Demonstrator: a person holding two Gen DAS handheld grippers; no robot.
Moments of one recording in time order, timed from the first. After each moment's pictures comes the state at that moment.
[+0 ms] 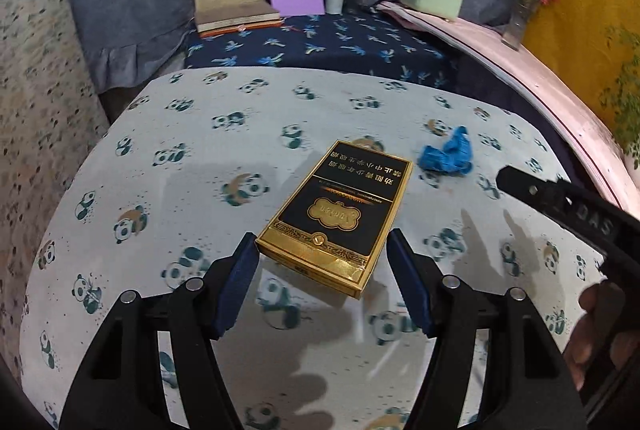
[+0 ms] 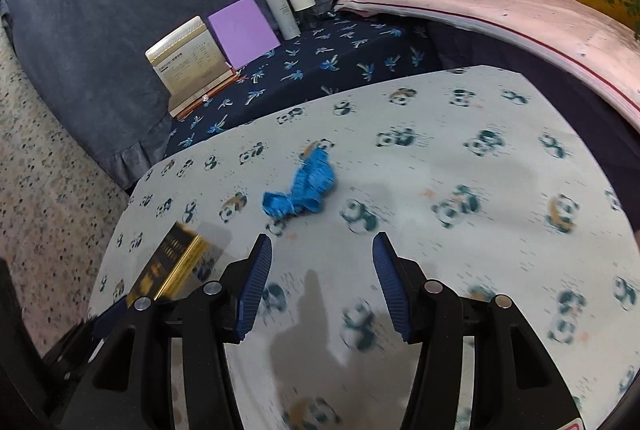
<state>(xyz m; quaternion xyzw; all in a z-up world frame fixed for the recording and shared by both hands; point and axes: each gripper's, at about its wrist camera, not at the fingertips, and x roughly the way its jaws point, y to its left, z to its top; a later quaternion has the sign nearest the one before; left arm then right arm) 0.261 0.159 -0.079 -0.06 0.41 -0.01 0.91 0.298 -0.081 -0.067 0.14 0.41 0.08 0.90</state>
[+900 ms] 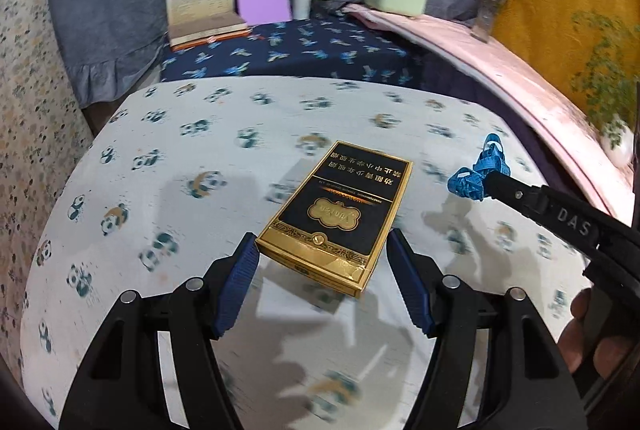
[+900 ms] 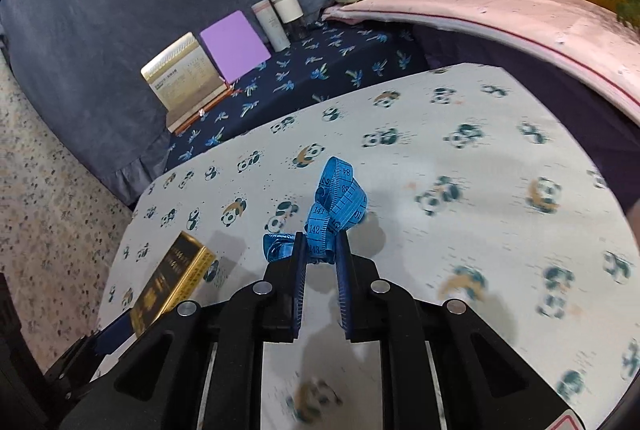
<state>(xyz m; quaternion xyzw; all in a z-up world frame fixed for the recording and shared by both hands) 0.226 0.117 -0.055 -0.04 0.40 -0.05 0.91 0.265 -0.104 -0.055 0.17 0.39 0.07 0.90</state>
